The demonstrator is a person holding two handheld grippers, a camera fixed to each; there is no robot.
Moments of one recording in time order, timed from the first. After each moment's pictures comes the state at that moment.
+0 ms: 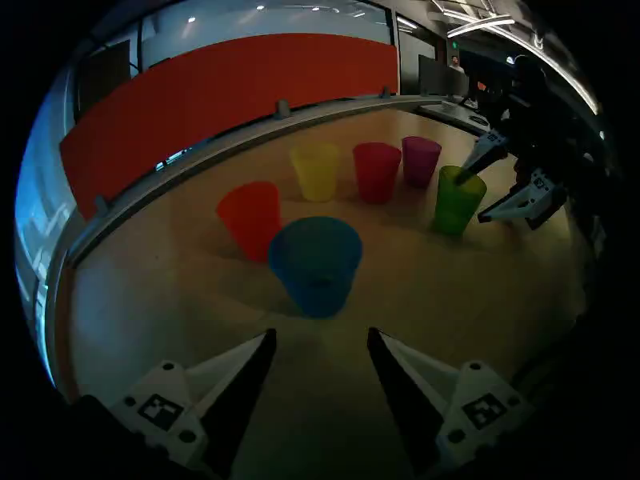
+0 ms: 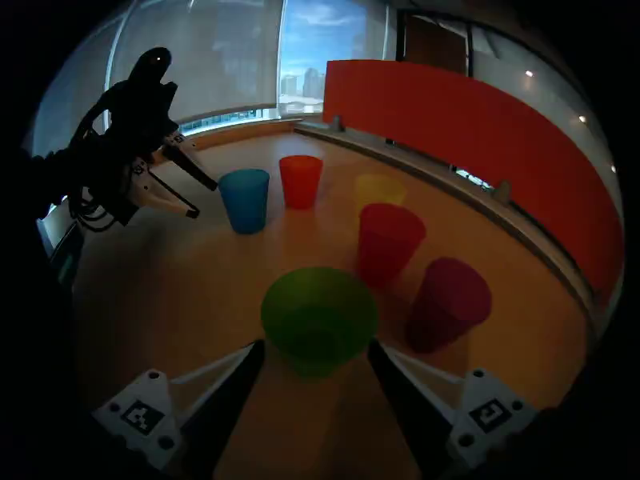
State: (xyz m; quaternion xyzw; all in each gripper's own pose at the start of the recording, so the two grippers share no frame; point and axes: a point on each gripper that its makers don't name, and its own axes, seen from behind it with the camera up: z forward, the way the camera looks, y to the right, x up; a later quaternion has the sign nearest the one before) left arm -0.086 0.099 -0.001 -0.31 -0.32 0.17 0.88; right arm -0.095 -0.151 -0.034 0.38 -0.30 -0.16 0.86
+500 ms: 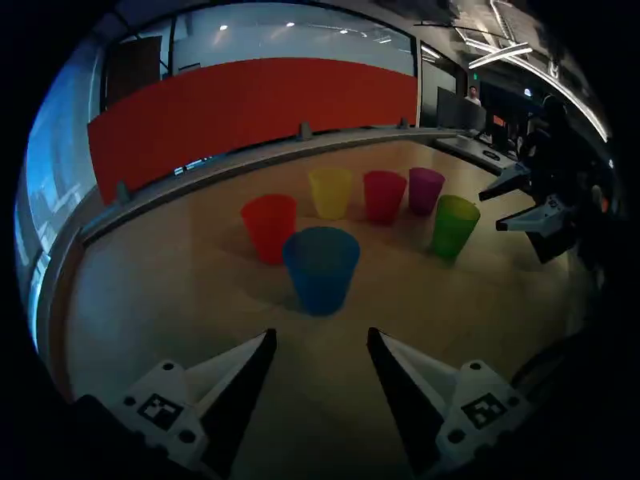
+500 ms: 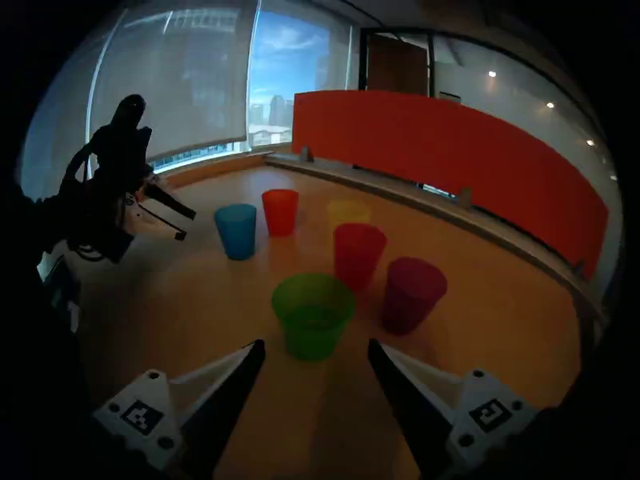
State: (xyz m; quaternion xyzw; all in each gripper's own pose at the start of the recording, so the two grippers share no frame) left arm -0.064 0.087 -0.024 -0.28 -0.28 0.11 0.91; right arm -0.052 -0.131 -0.063 0.33 -0.24 -0.11 0.91
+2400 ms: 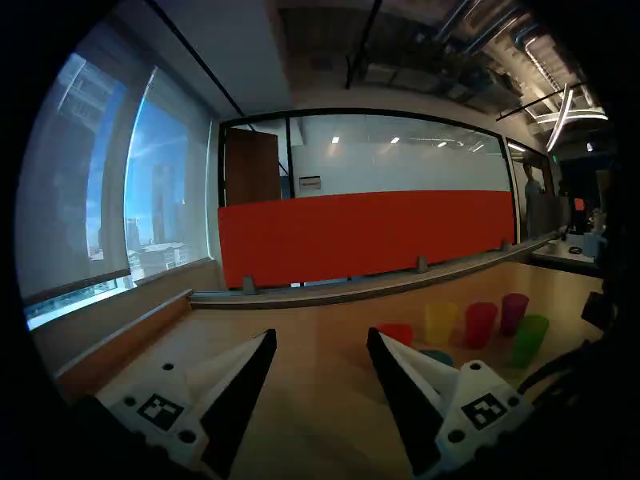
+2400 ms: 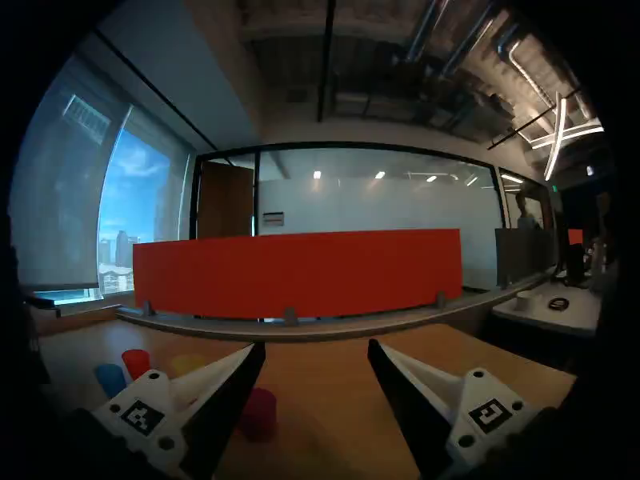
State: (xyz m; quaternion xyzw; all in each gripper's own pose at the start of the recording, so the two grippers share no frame) left arm 0.063 -0.003 -0.004 -0.04 0.00 0.05 1.00; right arm 0.084 -0.014 -0.010 -0.01 0.04 0.02 1.00
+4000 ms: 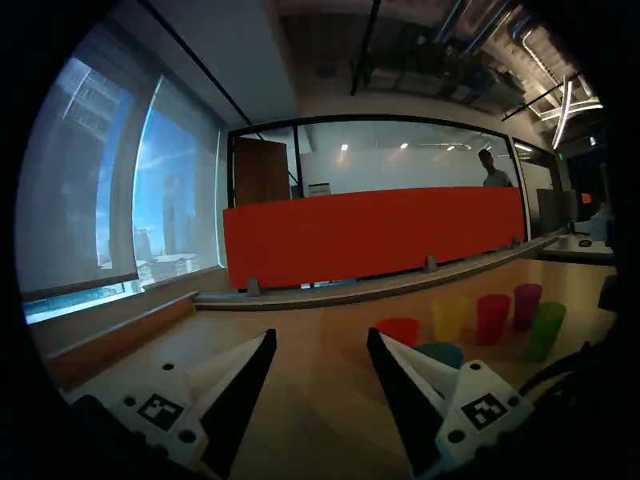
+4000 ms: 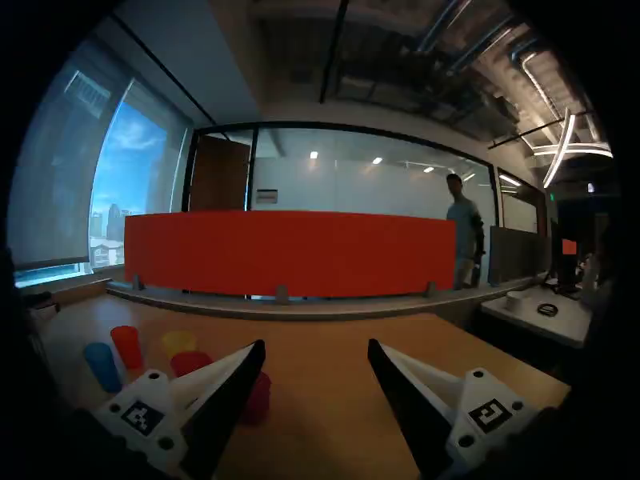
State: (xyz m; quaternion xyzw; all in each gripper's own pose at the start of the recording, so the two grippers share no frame) left arm 0.029 0.011 0.010 -0.01 0.02 0.05 1.00; right arm 0.067 -0.019 -0.010 -0.04 -0.01 -0.01 1.00
